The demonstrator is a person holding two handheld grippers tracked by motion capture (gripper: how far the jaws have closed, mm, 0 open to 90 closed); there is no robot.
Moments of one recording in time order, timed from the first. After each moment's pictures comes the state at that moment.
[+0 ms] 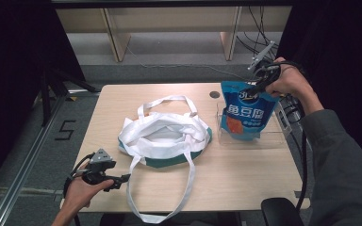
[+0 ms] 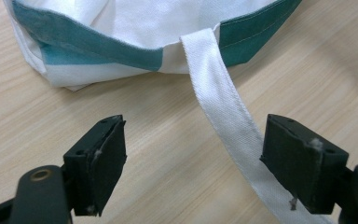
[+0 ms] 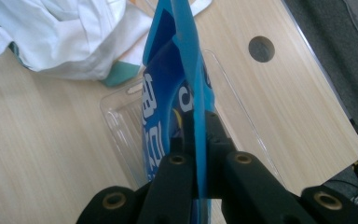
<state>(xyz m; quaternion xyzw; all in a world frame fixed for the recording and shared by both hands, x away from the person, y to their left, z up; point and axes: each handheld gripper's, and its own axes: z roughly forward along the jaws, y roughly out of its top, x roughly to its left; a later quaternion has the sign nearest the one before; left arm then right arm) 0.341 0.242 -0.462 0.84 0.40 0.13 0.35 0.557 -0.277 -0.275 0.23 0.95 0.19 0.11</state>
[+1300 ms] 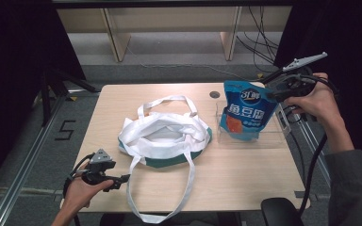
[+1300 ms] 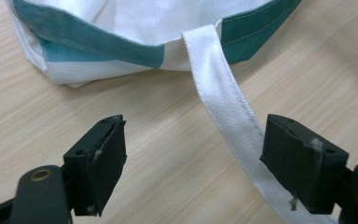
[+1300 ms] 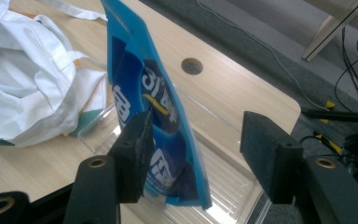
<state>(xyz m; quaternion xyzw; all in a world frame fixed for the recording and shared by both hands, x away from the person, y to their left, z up) 0.341 0.243 -0.462 0.84 0.40 0.12 0.35 0.483 -0.333 -0.270 0.39 0.84 0.31 0.22</state>
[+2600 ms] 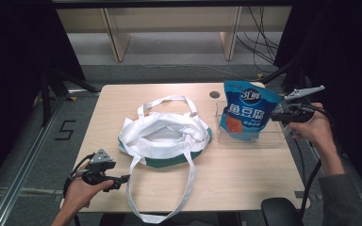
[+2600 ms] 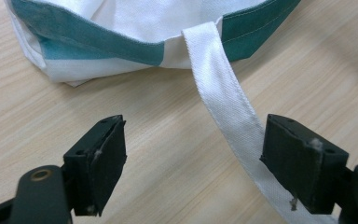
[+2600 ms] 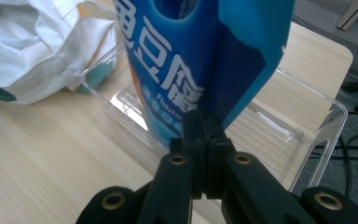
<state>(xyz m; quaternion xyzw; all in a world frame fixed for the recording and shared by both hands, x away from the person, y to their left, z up) 0.341 0.243 -0.463 0.84 0.40 0.12 0.35 0.463 -0.357 -0.350 0.42 0.83 0.33 0.18</state>
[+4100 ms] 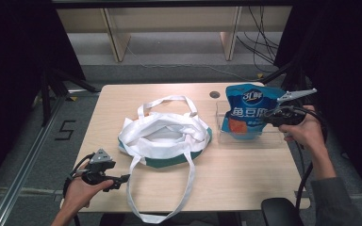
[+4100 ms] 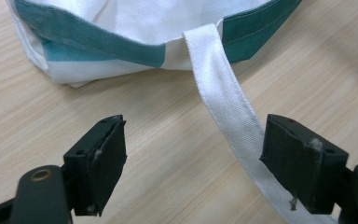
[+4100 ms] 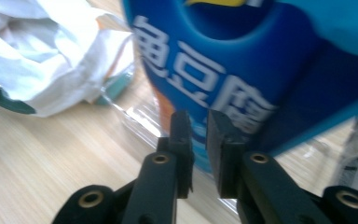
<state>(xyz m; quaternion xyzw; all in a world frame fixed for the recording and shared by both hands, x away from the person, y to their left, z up) 0.341 0.243 -0.463 0.83 0.41 0.12 0.35 0.456 -0.333 -0.357 0.41 0.82 0.36 0.17</state>
